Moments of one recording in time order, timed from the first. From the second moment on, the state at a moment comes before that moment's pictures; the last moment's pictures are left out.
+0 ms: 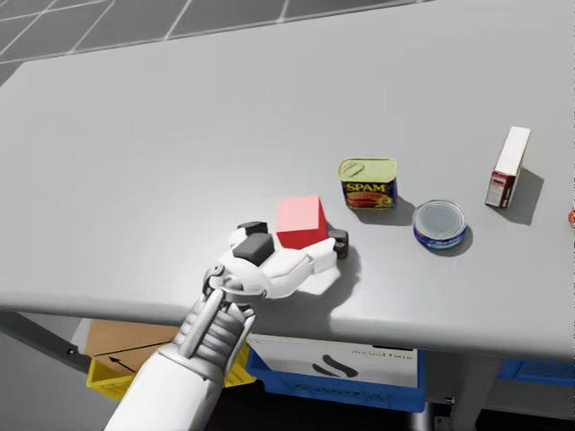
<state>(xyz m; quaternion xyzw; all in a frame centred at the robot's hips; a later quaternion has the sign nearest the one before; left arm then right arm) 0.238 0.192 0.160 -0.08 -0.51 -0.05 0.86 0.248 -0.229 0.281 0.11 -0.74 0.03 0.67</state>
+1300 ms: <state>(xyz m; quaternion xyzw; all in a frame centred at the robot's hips) 0.234 0.173 0.237 -0.02 -0.65 -0.05 0.76 0.248 -0.233 0.281 0.12 -0.74 0.04 0.66</state>
